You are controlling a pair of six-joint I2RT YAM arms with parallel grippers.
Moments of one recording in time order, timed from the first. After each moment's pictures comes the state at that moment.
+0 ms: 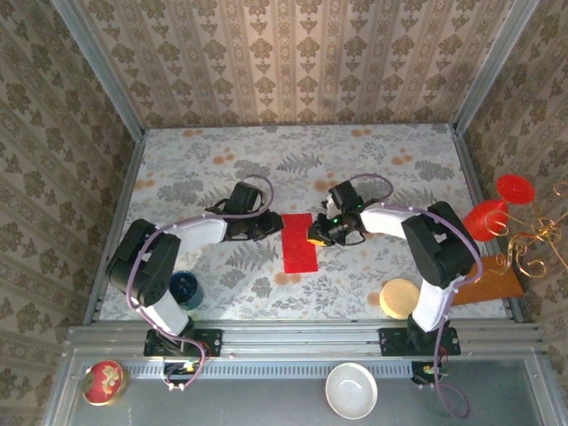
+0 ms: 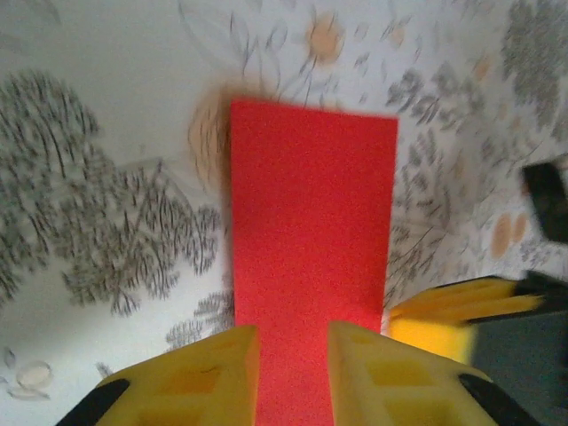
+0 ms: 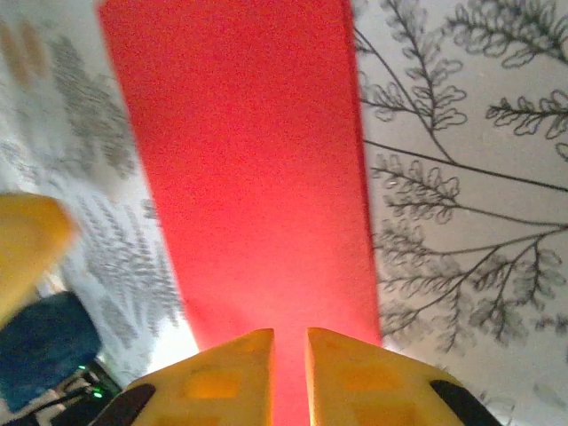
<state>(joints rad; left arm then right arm) -0.59 1.65 0.85 -0.11 0.38 -0.84 0.45 1.79 0.96 -0.25 -0.55 0.76</state>
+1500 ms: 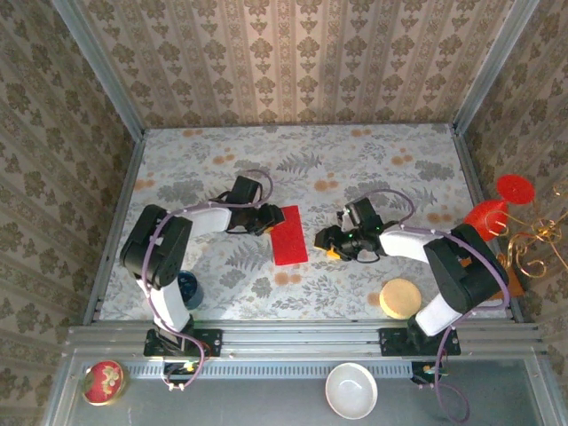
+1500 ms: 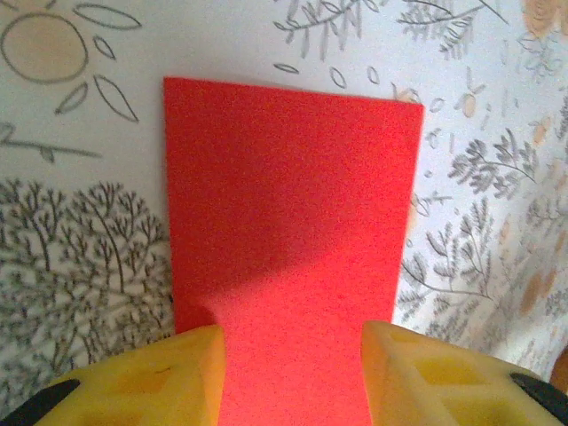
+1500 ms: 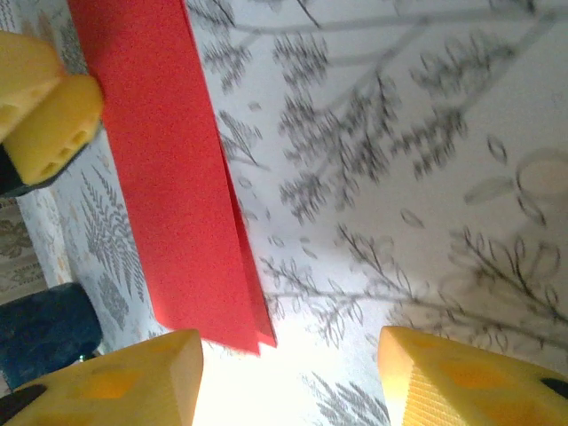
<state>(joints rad) -0.53 1.78 0.96 -0.14 0.40 -0.84 0.43 1.58 0.66 -0.06 -0.53 0.83</state>
